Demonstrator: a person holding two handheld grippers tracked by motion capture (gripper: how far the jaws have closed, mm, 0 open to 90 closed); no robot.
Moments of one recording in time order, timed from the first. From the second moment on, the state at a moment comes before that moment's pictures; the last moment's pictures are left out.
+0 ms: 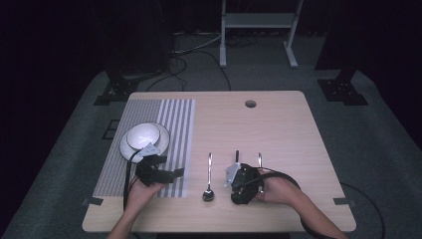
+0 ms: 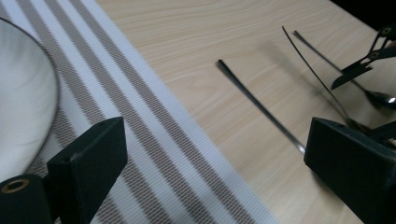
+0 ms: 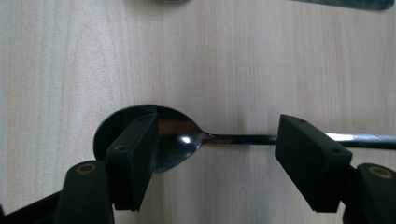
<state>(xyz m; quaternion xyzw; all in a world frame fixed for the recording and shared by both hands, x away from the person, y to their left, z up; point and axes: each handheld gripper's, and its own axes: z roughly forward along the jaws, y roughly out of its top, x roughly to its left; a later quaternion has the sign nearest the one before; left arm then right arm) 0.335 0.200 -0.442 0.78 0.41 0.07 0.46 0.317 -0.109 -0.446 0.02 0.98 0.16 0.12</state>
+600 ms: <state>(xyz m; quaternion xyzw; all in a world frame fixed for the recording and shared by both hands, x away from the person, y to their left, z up) 0.342 0.160 -0.441 0.79 0.40 0.02 0.46 0.315 -0.114 -0.447 0.04 0.98 0.17 0.13</state>
